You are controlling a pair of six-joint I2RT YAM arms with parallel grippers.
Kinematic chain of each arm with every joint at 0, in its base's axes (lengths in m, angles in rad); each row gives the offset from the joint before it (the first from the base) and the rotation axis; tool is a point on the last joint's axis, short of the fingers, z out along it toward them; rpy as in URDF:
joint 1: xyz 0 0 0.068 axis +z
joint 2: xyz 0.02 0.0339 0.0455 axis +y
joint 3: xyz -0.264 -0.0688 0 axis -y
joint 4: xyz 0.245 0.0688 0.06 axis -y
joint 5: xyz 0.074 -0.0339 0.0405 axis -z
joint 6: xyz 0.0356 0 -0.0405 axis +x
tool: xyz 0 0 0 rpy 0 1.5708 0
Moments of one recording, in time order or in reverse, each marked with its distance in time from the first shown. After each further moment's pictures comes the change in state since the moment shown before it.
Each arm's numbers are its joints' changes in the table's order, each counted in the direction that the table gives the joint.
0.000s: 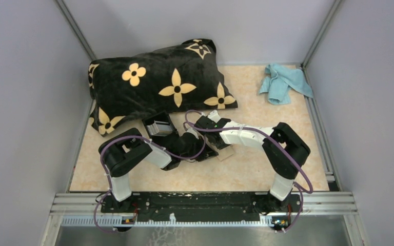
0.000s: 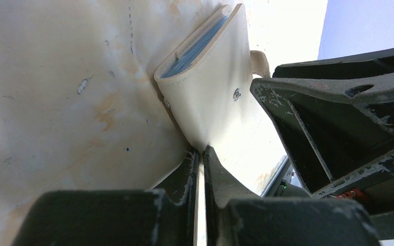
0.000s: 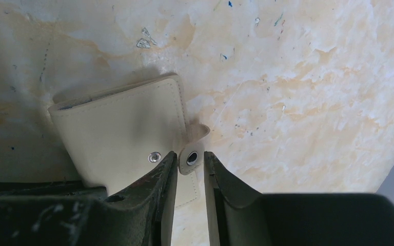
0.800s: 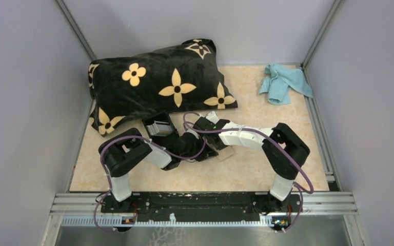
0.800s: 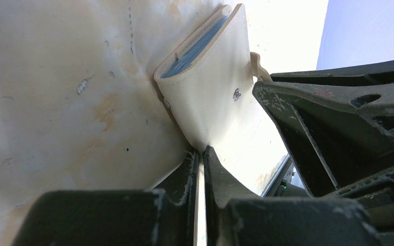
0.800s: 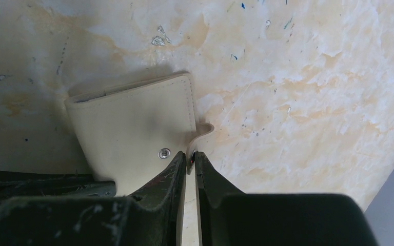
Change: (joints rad) left arm 0.000 0.000 0.002 -0.005 0.000 0.001; right arm 0.019 0.000 0.001 0.006 -0.005 -0.015
